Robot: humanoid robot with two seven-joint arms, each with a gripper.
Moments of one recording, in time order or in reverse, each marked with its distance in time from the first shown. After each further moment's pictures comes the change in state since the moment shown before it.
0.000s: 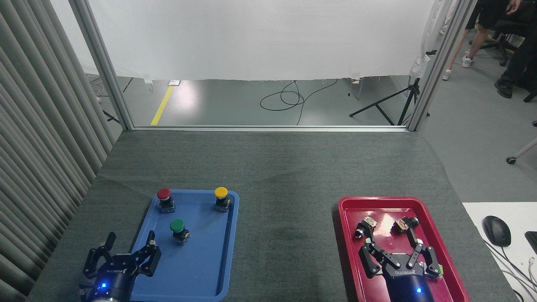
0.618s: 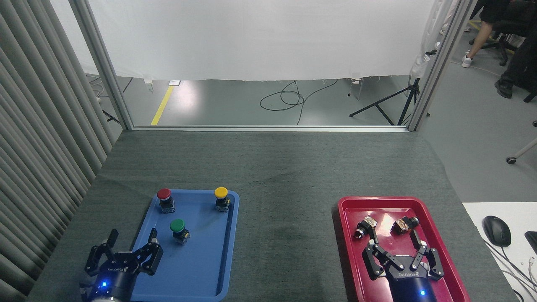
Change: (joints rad) left arm 0.004 -0.001 -0.003 -0.024 0.014 -0.025 0.006; right arm 0.008 0.001 -0.016 -0.002 -0.003 -0.016 0.000
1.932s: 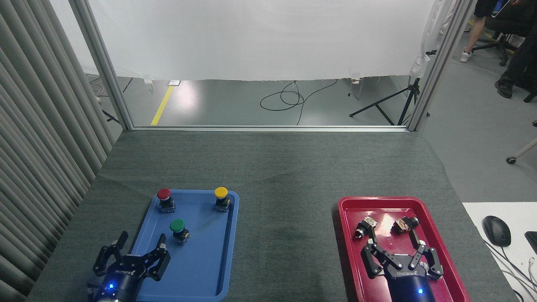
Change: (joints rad) left arm 0.004 0.044 -0.077 0.024 0.002 -0.009 0.007; right arm -0.004 -0.008 0.025 0.001 0.002 0.036 0.002
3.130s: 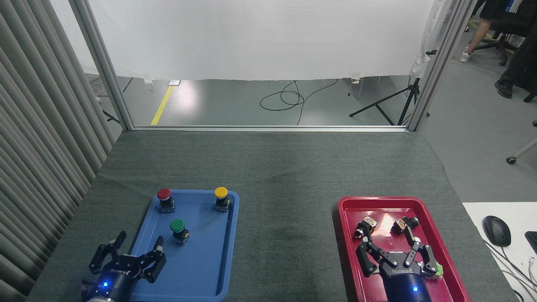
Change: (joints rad) left arm -0.009 0.092 -0.066 0.027 0.059 -0.007 -0.015; right arm -0.009 -0.012 0.036 0.001 0.004 0.023 -0.001
